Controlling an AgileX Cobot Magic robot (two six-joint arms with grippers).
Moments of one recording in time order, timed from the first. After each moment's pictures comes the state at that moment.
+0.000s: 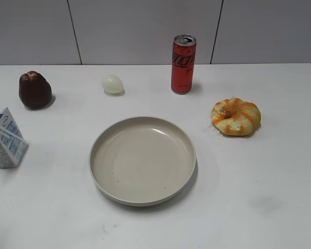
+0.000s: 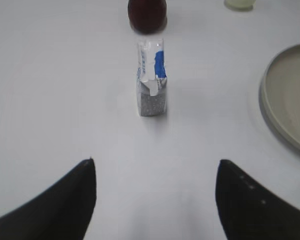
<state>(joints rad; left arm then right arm) -0.07 0.54 -0.65 -0.15 0.96 0.08 0.02 -0.01 -0.42 0.10 0.94 -0.19</state>
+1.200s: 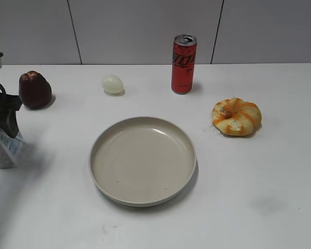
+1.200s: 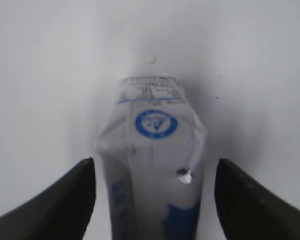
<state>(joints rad) -0.10 1.79 -1.16 -0.14 0.92 0.02 0.02 -0.01 -0.42 0.10 0.94 -0.19</state>
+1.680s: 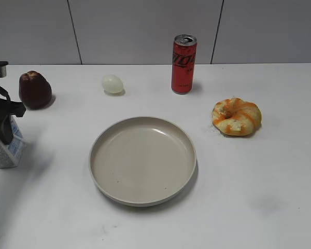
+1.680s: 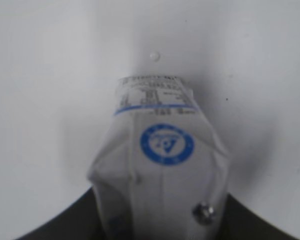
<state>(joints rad) -0.10 1.84 -1.16 -0.14 0.91 0.01 0.02 -0.01 -0.42 0.10 0.94 -0.19</state>
